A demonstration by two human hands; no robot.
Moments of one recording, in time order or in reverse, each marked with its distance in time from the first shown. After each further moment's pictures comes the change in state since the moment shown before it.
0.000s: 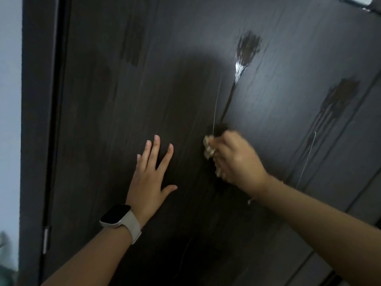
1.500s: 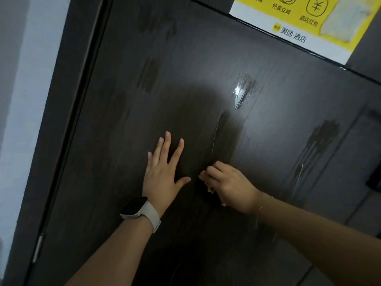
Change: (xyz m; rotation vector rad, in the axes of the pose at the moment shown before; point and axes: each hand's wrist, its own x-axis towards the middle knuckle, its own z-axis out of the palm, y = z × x) left_hand 0.045 0.038 -0.031 -0.051 0.084 -0.101; right_hand 0.009 0.008 -0.020 -0.037 -0.250 -0.404
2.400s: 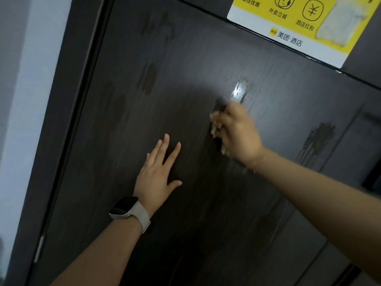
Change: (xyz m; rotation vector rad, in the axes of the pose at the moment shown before) left_hand -0.002 -0.017 -0.010 -0.046 -0.004 0.084; right_hand 0.062 0.059 -0.052 0.004 0.344 0.441
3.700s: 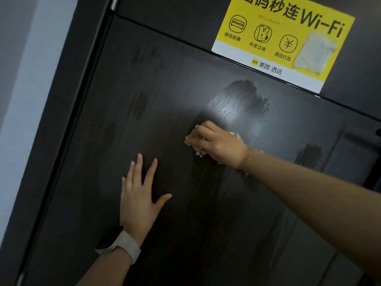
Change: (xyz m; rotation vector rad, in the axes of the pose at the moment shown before) left_hand 0.006 0.000 -0.003 -0.050 0.175 -0.209; right_hand 0.041 0.028 0.001 -0.044 -0.116 -0.577
